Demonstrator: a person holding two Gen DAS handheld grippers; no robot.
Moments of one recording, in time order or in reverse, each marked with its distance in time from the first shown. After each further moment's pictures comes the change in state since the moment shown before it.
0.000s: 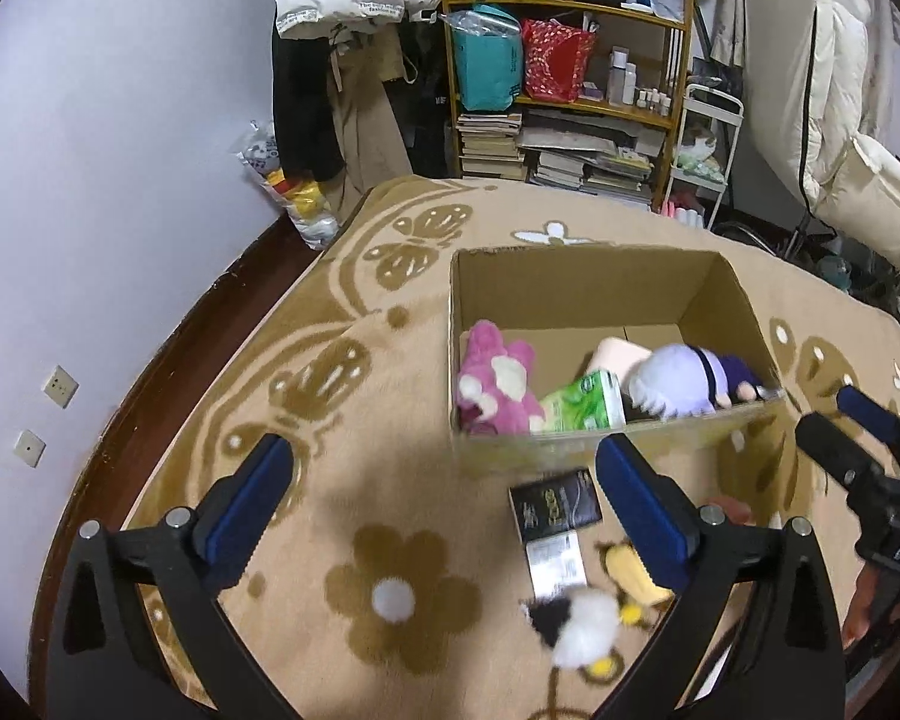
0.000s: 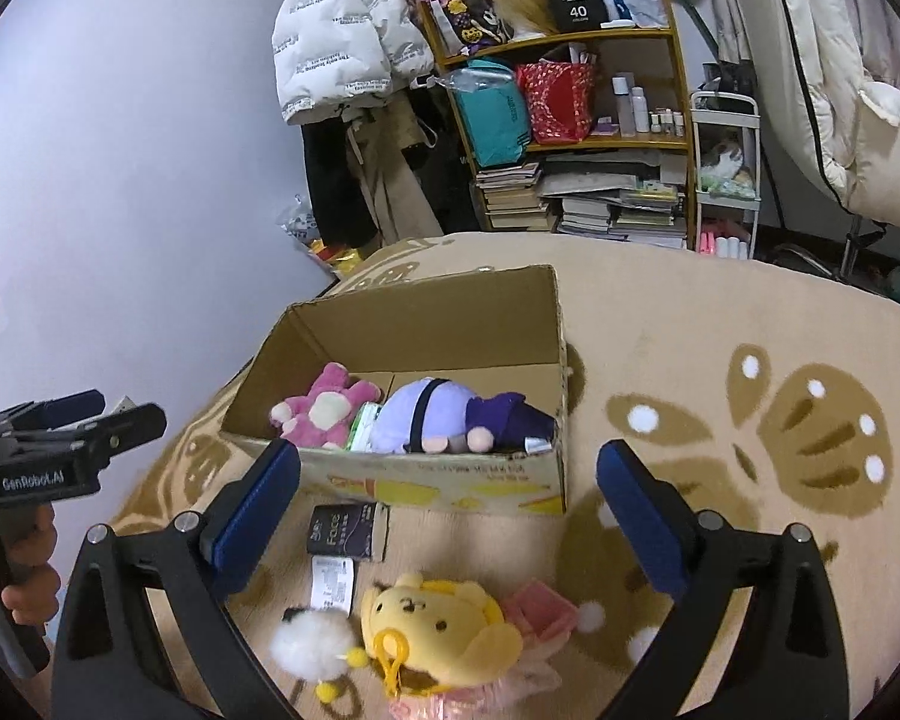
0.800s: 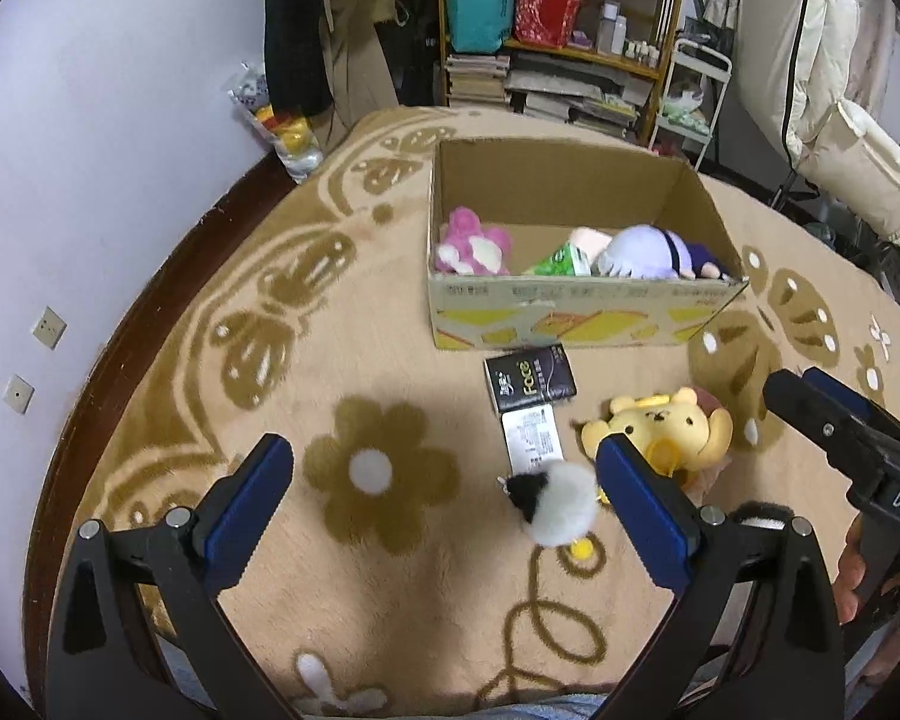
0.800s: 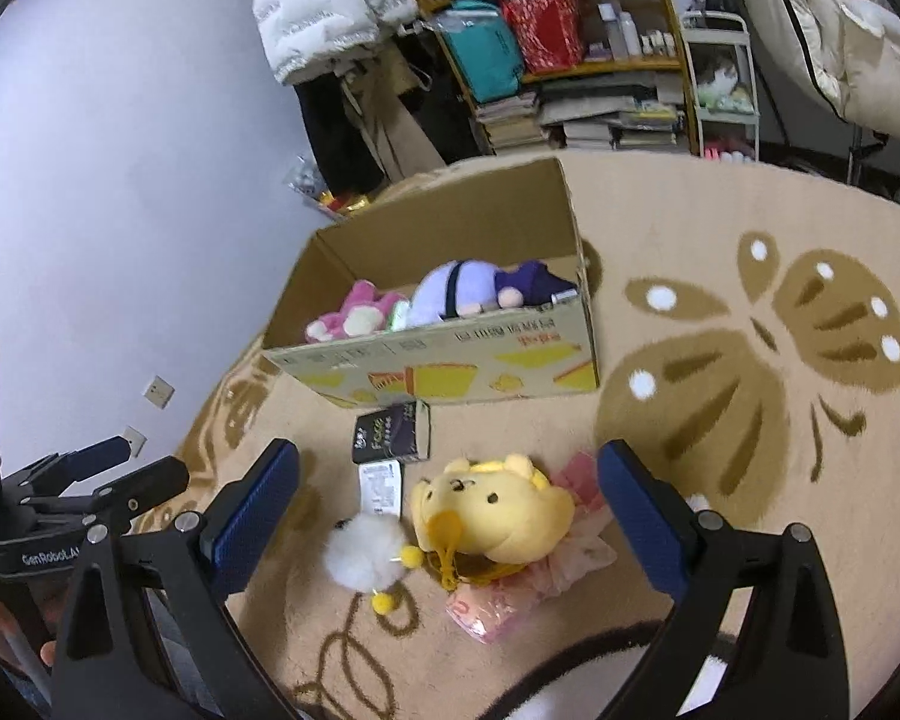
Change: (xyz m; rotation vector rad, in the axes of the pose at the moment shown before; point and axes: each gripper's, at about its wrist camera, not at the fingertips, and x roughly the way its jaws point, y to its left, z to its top) left arm -0.029 -0.003 -0.061 -0.018 0.132 -0.046; right arm -0.011 0.006 -0.038 0.113 0.158 0.057
